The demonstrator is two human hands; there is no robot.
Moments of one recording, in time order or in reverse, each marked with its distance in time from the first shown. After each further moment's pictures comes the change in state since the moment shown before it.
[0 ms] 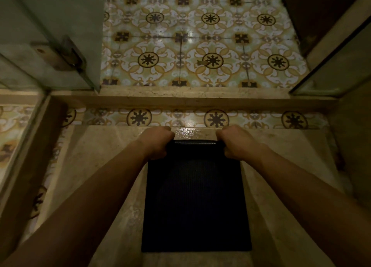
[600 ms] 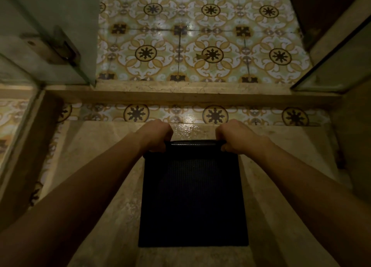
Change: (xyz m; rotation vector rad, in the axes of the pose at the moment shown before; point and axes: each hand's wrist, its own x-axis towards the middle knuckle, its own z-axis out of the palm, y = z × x) left_hand 0.008 0.004 -0.019 -0.109 -0.156 -0.063; right_hand 0.008 0.009 -0.006 0.084 -0.099 0.043
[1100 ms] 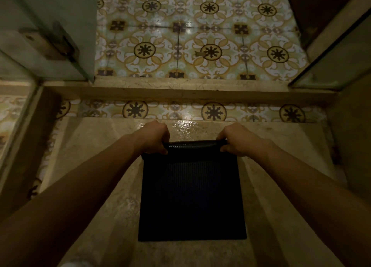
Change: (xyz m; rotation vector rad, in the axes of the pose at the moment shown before) left_hand -0.014 -0.002 0.014 -0.146 0.024 0.024; right_hand -0.020 0.000 0.009 0.107 -0.041 0.003
